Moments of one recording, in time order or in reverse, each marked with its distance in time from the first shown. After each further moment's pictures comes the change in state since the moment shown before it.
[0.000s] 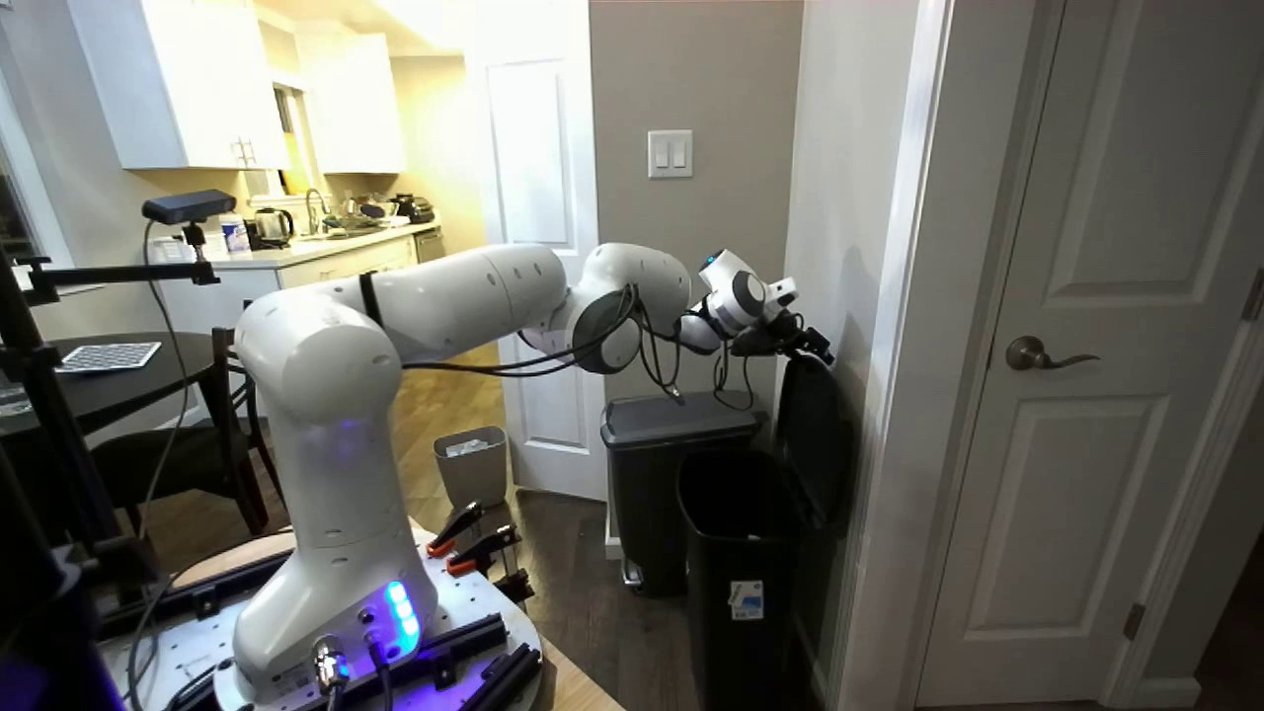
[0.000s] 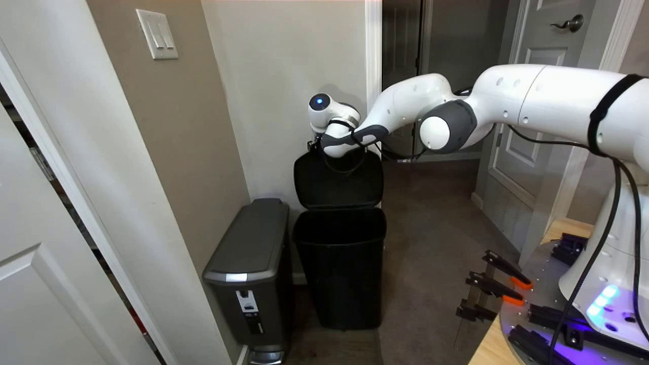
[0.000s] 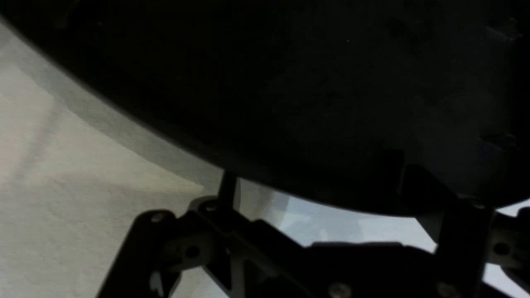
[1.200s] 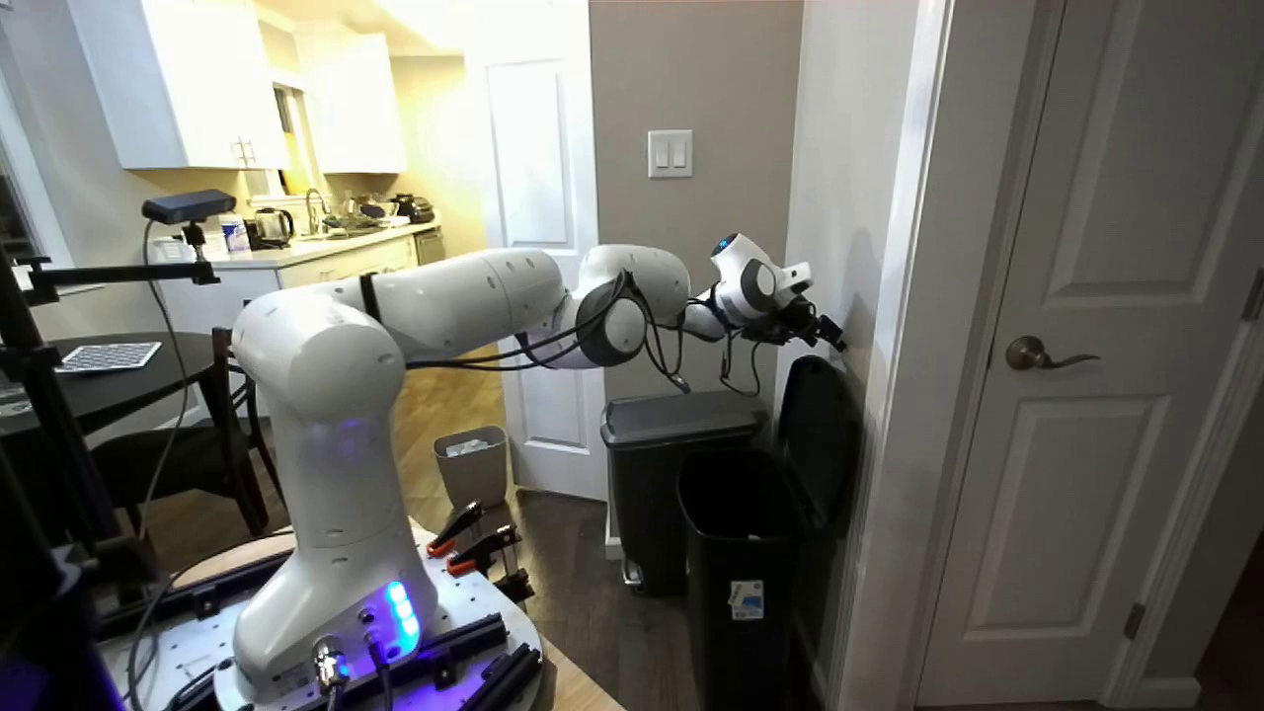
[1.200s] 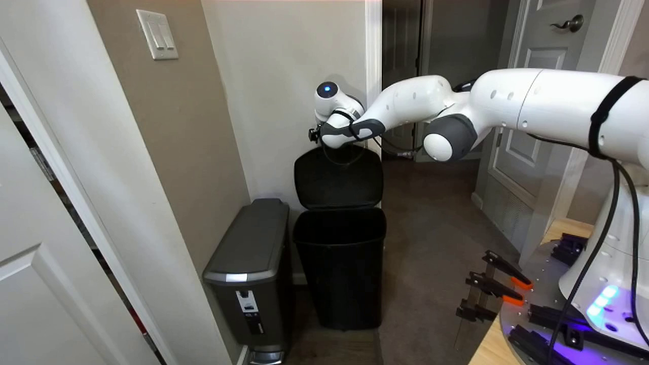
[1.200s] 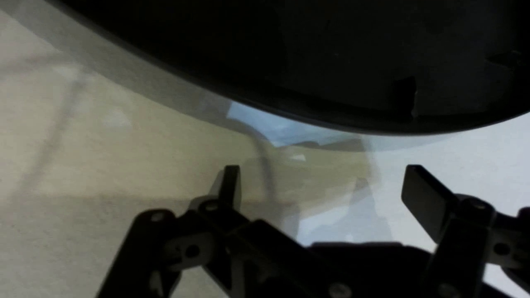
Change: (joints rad) arm 0.038 0.026 -0.312 0.088 0.447 0.050 -0.044
